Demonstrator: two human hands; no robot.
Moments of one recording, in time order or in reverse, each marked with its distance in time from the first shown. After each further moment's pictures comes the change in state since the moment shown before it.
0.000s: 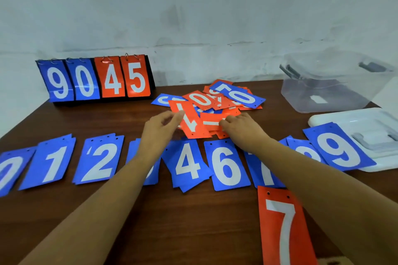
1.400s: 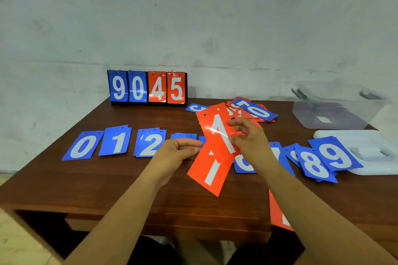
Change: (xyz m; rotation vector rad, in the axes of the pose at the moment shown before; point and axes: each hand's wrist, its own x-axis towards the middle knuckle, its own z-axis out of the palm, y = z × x) left_hand -0.139 0.031 -0.082 -0.419 -0.189 -0.216; right_hand -0.097 -0.118 -0.101 1.465 0.421 0.325
